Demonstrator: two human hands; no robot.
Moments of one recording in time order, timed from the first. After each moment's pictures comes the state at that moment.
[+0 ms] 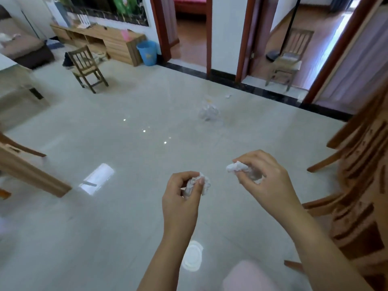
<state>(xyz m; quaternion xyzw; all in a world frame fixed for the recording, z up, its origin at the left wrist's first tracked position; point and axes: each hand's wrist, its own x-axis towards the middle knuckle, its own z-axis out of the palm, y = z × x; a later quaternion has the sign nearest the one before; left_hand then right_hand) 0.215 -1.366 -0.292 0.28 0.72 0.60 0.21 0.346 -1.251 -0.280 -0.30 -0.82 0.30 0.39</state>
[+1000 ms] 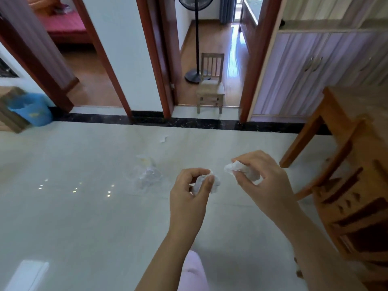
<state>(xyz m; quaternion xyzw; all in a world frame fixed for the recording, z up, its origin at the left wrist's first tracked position) 0.110 -0.755 -0.286 0.50 0.60 0.52 0.35 0.267 -0.723 -0.282 -0.49 -0.75 0.12 0.43</state>
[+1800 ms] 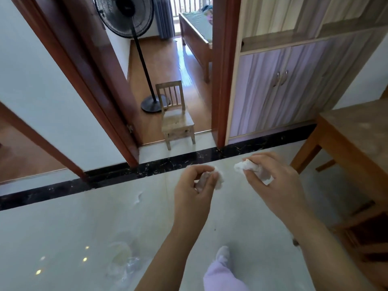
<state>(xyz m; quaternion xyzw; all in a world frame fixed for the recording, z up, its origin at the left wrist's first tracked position) 0.115 -0.314 -0.277 0.63 0.49 0.45 0.41 0.274 -0.349 -0.271 -0.67 -0.61 0.05 0.43</state>
